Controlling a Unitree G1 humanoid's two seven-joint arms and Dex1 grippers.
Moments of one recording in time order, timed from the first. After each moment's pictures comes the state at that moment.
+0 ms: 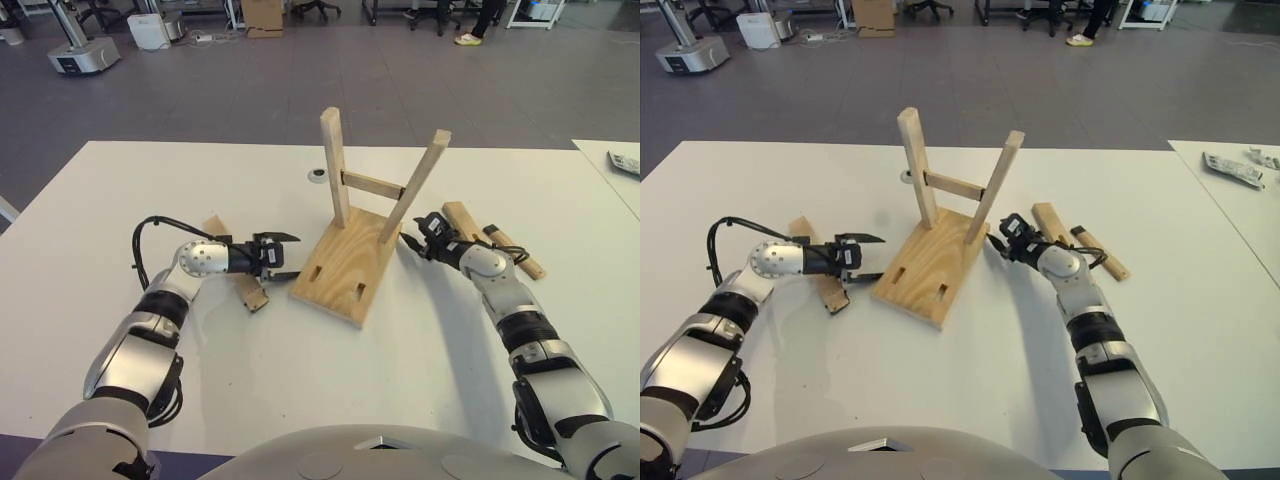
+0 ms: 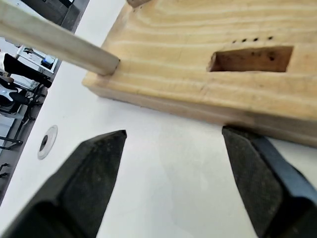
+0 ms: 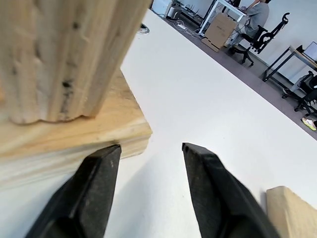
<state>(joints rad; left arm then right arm) -0.53 0.49 -0.33 0.86 0.11 -0.72 -0.95 -0.46 -0.36 0.12 0.69 -0.07 -0.13 0.51</state>
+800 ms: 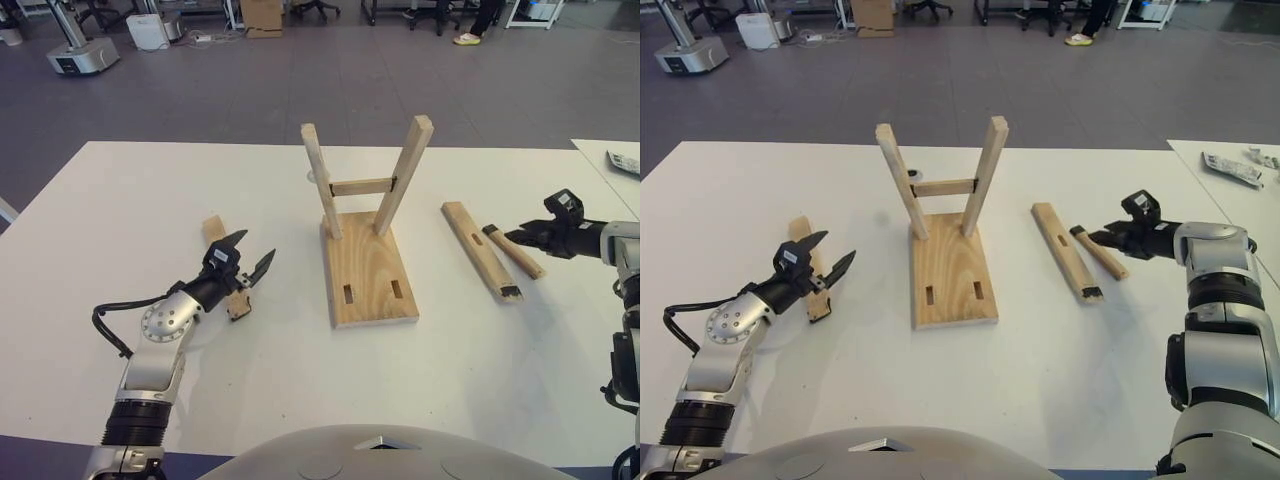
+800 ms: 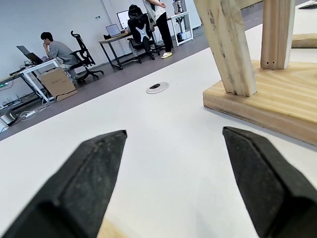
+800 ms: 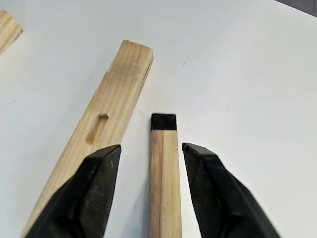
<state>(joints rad) 0.06 0.42 0.02 -0.06 -0.15 -0.02 -0.53 -0.68 -0.84 0.00 1.00 0.03 0.30 1.08</state>
